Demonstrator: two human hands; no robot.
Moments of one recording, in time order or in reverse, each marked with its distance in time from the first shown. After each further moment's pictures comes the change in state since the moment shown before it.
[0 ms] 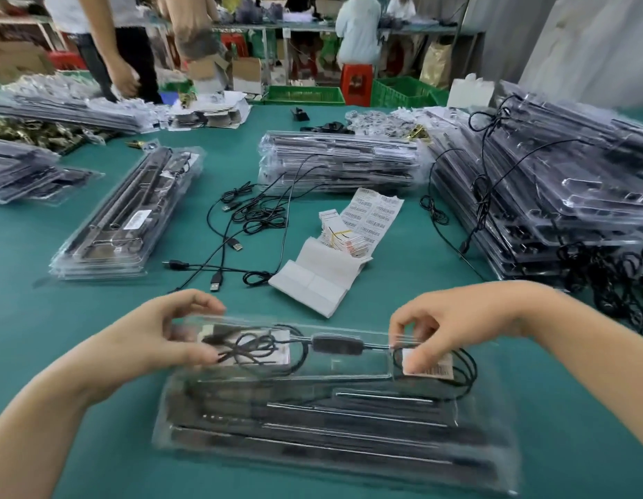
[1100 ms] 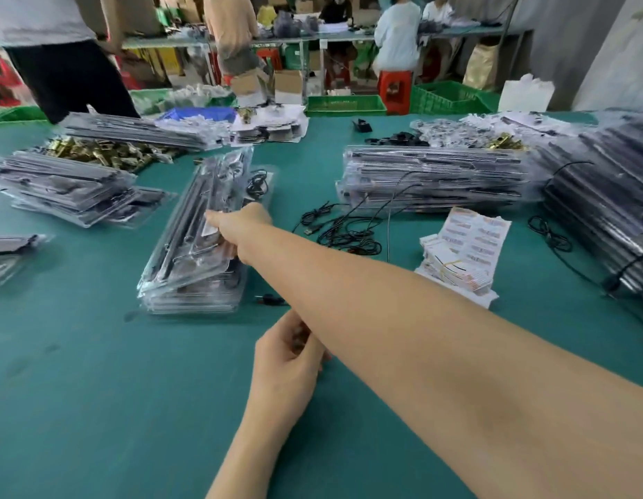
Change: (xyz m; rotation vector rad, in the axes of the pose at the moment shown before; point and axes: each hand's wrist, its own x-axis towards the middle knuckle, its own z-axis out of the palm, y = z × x) left_hand 0.057 -0.023 0.024 -0.332 0.485 0.239; right_hand 0.315 -0.310 -0.037 0.884 0.633 -0.073
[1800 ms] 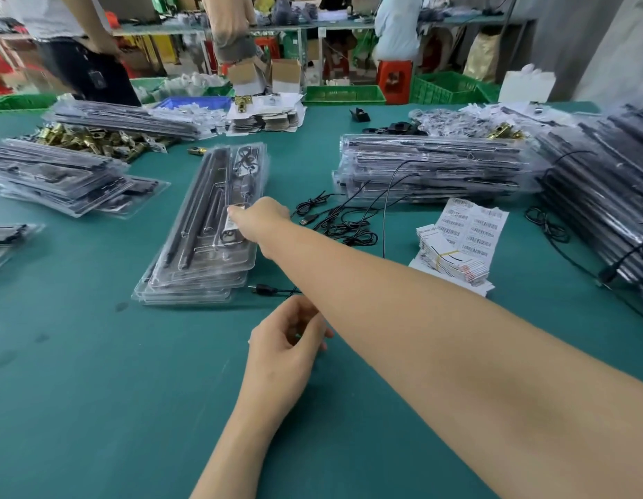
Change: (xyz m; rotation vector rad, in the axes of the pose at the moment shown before) left_hand 0.000 0.002 0.001 0.063 -0.049 -0.007; right_hand 0.015 0.015 -0.024 -0.284 0.011 -0.074
